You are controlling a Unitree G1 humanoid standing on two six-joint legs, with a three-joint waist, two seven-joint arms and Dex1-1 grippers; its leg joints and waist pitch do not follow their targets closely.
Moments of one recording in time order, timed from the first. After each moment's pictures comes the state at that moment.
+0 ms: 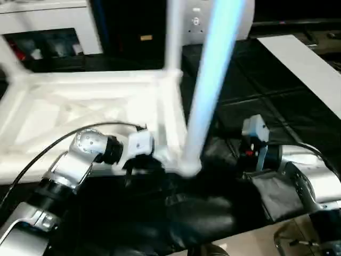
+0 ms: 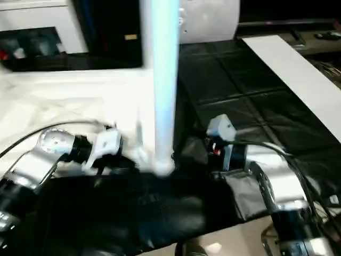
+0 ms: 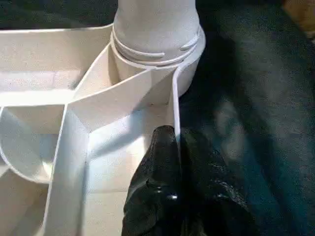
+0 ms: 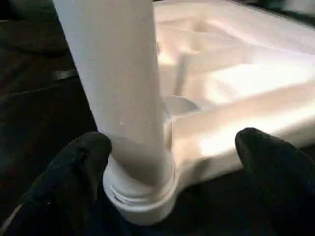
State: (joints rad) left arm -0.52 0.55 -0.39 0.29 -0.04 0.08 -1.37; right arm -0.35 -0.51 0.12 0.13 0.32 0.22 1.25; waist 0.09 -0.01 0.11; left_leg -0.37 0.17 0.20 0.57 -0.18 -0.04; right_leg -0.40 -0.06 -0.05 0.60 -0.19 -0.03
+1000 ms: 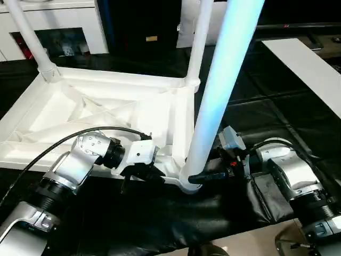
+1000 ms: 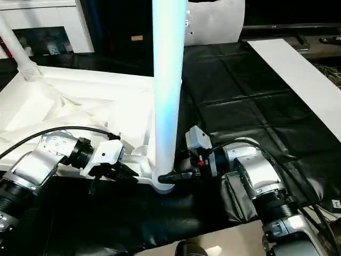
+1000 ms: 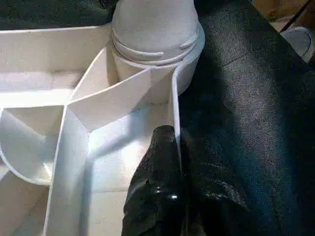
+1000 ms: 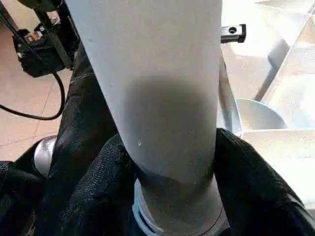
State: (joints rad) left arm -0.53 0.55 -0.41 0.29 -0.04 0.04 -1.42; right arm -0.47 -0.45 0.26 0.32 0.30 0.15 1.45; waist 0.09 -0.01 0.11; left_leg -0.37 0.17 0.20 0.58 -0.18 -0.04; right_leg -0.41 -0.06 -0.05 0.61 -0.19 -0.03
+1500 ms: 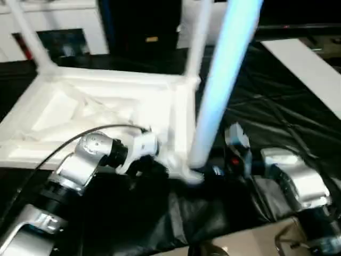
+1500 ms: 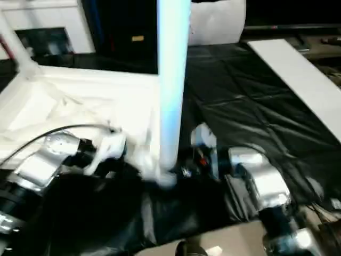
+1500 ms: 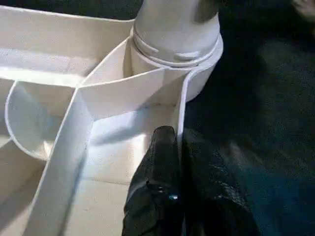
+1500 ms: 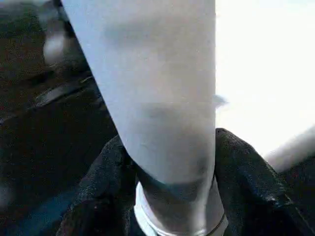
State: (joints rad) left arm -0.51 0.42 -0.31 0.26 -0.01 0.33 -1.17; right arm -0.34 -0.32 0.11 0.12 0.26 0.41 0.99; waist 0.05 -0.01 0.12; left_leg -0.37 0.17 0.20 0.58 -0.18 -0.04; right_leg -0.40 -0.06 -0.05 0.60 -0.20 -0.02
